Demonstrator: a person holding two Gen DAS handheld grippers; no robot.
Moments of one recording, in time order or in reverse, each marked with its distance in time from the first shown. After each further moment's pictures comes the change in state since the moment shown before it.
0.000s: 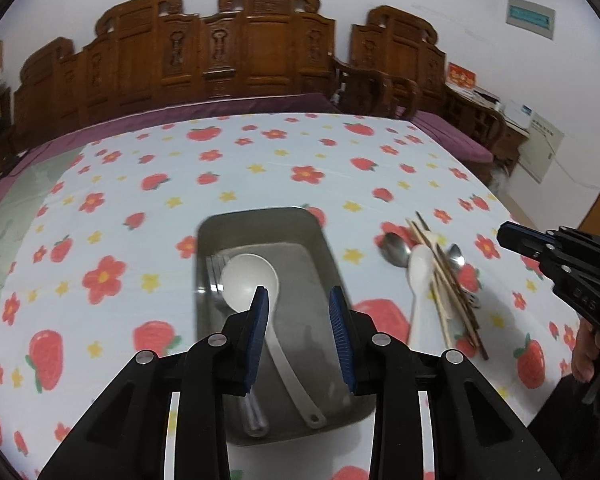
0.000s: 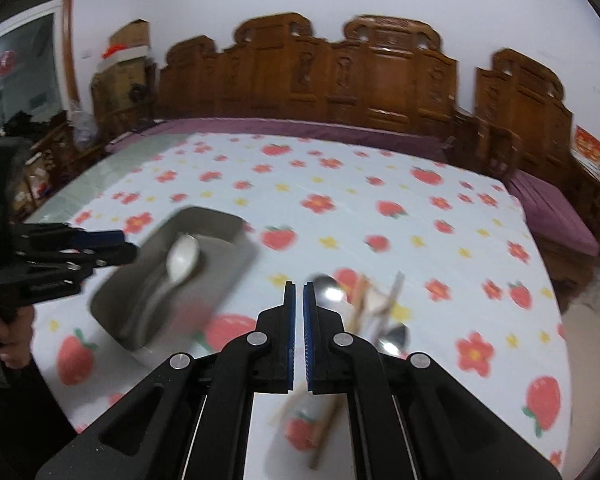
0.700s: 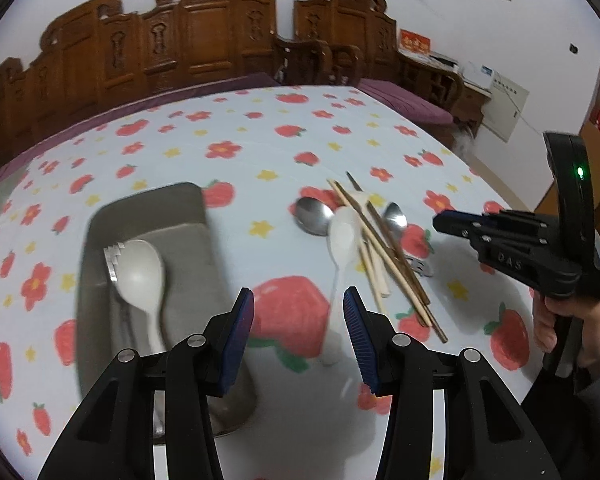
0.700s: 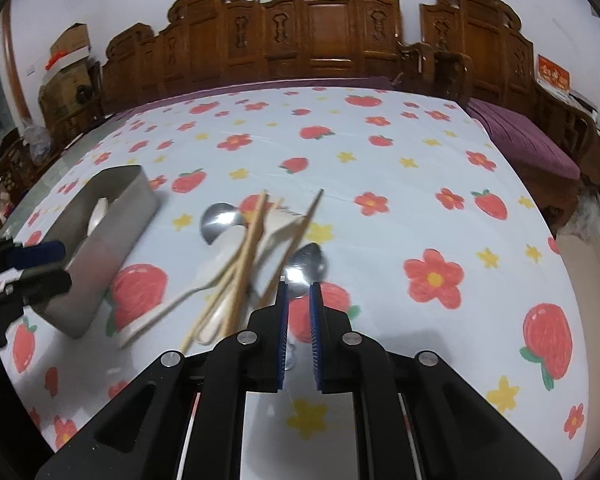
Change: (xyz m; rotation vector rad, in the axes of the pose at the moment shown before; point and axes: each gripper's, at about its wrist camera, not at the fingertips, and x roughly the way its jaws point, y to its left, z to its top) left arm 0.035 -0.076 -0.018 0.118 0.067 -0.100; right arm 0.042 -0.077 -0.057 0.162 0.118 -0.072
